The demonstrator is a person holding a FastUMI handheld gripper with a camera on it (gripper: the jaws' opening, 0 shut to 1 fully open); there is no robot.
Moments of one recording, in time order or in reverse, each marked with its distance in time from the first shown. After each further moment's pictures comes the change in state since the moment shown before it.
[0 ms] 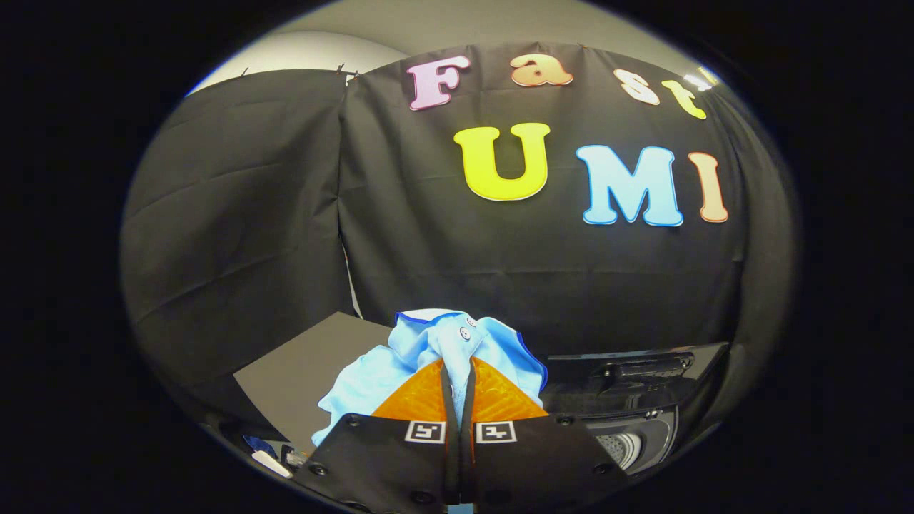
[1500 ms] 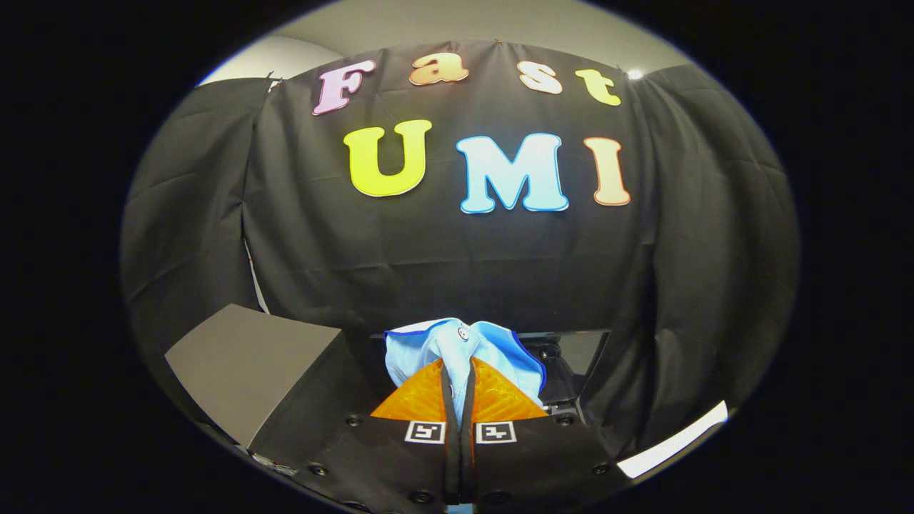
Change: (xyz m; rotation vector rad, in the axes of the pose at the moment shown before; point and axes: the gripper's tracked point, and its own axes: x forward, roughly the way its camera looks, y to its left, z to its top) arm -0.047 -0.202 -0.047 0.075 0.016 -0.293
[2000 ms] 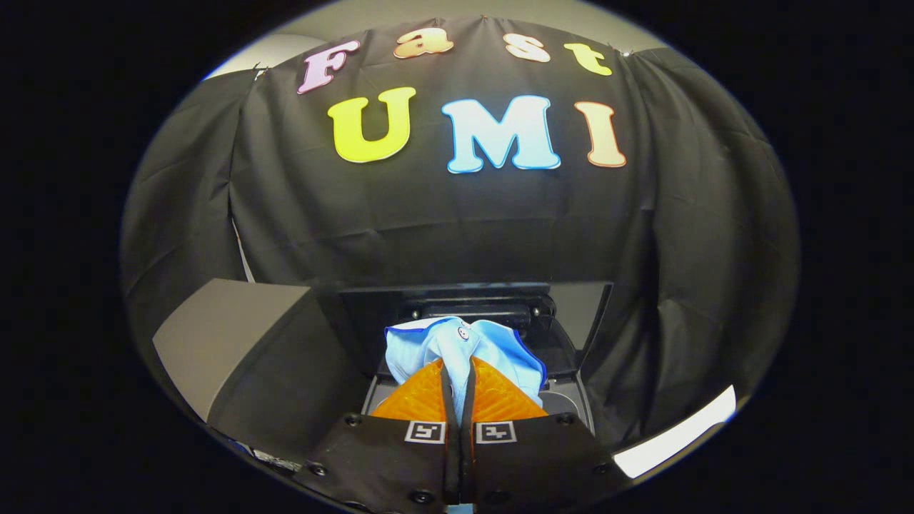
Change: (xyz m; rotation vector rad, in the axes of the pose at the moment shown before) arm 0.028 -0.028 -0.068 0.013 0.122 -0.013
